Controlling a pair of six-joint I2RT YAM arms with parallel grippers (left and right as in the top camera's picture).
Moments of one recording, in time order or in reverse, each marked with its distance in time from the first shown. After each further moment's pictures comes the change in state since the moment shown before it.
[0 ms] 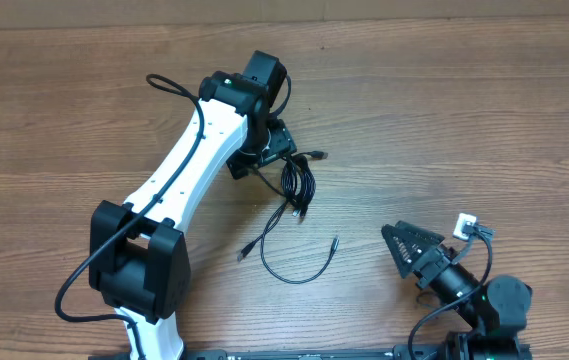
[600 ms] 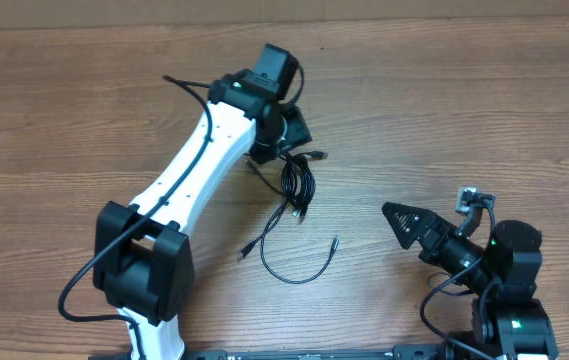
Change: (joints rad) left arm -0.045 0.002 0.000 0.196 0.082 0.026; right arm 0.000 0.482 0.367 -0.326 0.073 -0.222
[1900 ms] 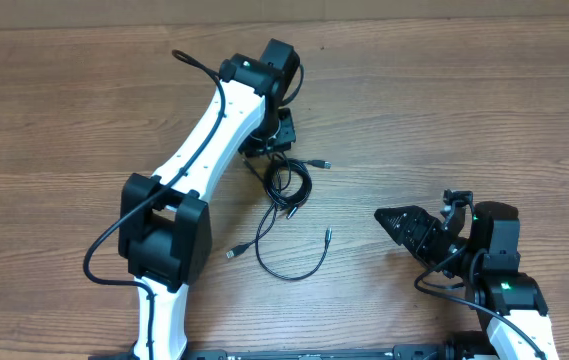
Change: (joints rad) left arm 0.032 0.187 0.204 -0.257 -0.142 0.217; right arm 0.000 0.273 0.000 -0.029 -0.009 -0.029
